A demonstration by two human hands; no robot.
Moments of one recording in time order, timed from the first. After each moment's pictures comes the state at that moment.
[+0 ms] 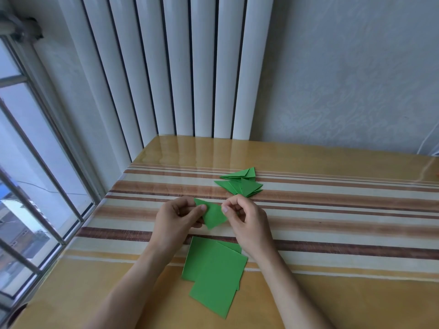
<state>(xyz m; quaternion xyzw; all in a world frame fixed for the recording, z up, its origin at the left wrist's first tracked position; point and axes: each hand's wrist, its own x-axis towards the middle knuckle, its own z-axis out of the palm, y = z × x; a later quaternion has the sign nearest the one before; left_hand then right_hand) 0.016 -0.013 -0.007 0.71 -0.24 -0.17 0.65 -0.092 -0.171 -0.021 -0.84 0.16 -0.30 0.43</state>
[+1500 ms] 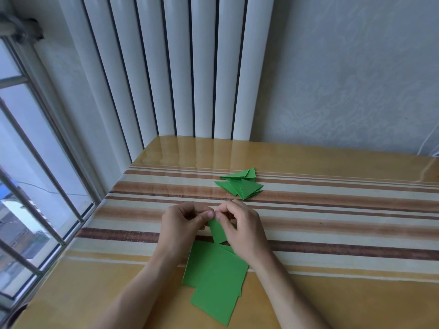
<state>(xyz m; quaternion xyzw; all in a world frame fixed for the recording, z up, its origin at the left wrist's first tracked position) 0.002 -0.019 -0.004 0.72 -0.25 -0.14 0.63 -0.087 -0.165 -0.025 -0.89 0.10 -0.29 0.33</state>
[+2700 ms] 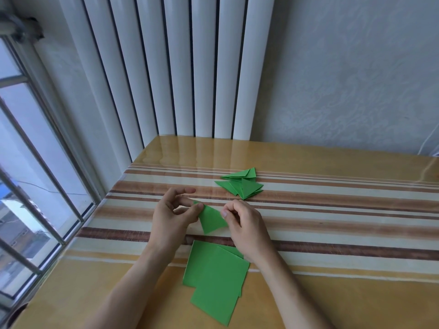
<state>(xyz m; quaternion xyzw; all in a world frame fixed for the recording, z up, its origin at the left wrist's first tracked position) 0.016 -0.013 -0.003 0.67 -0.20 -0.14 0.71 -0.088 -0.173 -0.029 -0.89 0.15 -0.23 0.37</state>
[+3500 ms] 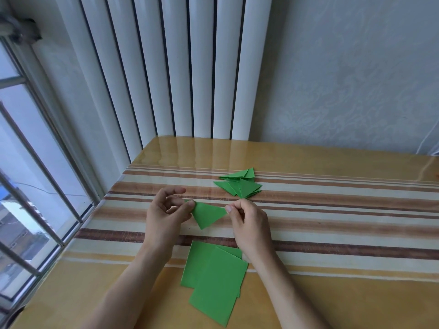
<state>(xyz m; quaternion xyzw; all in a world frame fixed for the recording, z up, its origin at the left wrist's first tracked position) 0.022 -0.012 -0.006 0.63 -0.16 -0.13 0.75 -0.090 -0.171 -0.029 -0.85 0.23 -0.30 0.37</state>
